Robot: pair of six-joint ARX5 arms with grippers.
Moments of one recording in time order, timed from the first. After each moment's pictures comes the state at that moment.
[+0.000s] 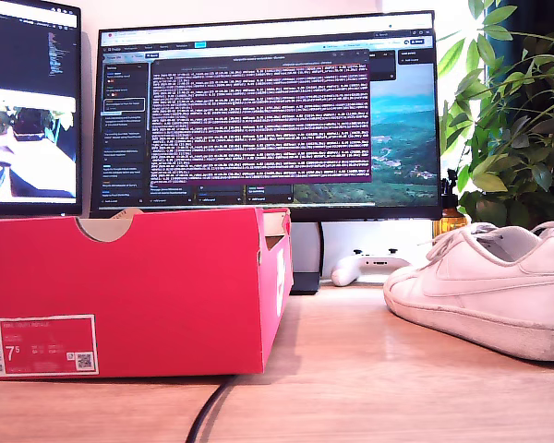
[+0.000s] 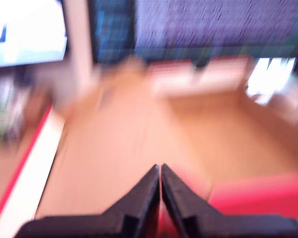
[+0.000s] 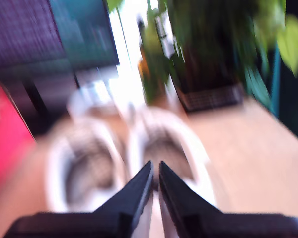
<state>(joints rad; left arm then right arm) -0.07 0.00 0.01 -0.02 0.23 -0.08 0.09 0.01 0.03 -0.01 0.08 0.20</state>
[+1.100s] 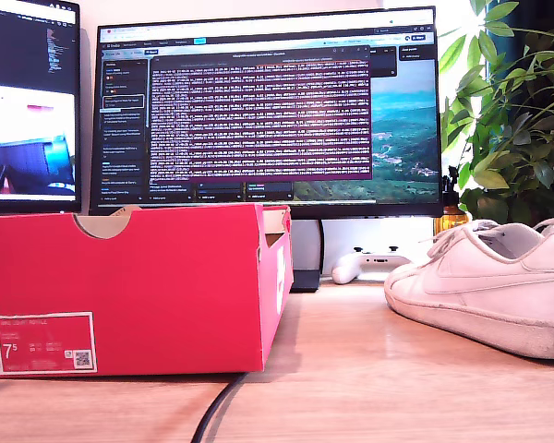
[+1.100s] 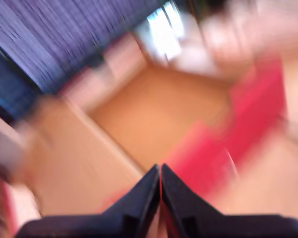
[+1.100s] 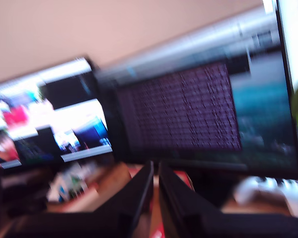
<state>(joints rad) -0.09 0.25 0.42 -0.64 0.45 0.64 0.09 0.53 0.57 0.04 -0.44 0.28</state>
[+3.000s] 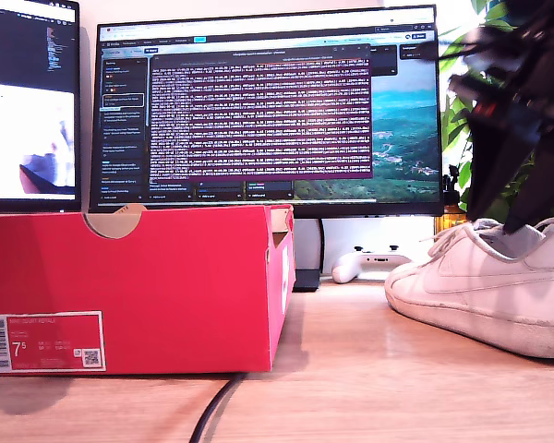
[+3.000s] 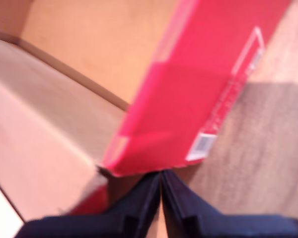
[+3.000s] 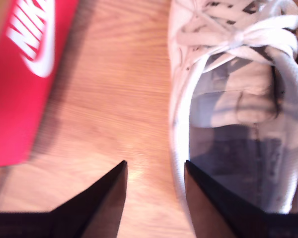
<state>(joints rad) -0.35 0.94 0.42 -0.32 0.02 0.84 0.27 1.35 0.97 -0.70 -0.21 0.06</state>
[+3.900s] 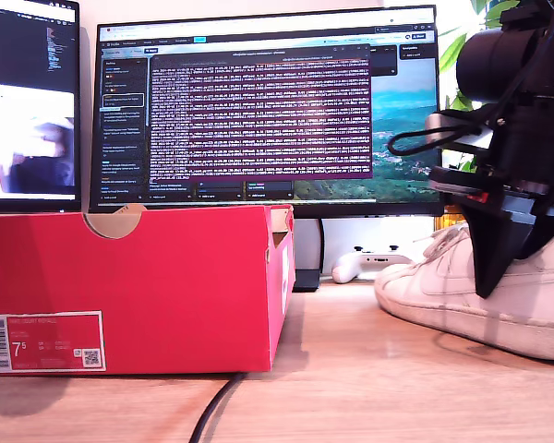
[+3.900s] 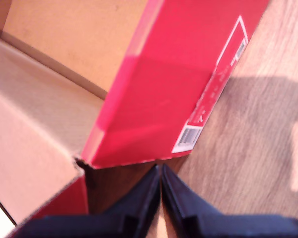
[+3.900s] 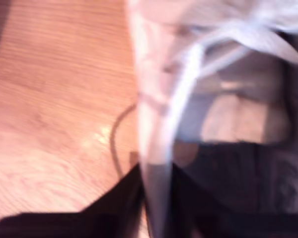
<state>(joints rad) -0.35 0.94 0.42 -0.34 0.02 0.84 0.29 1.55 0.99 -0.67 -0.12 -0.01</state>
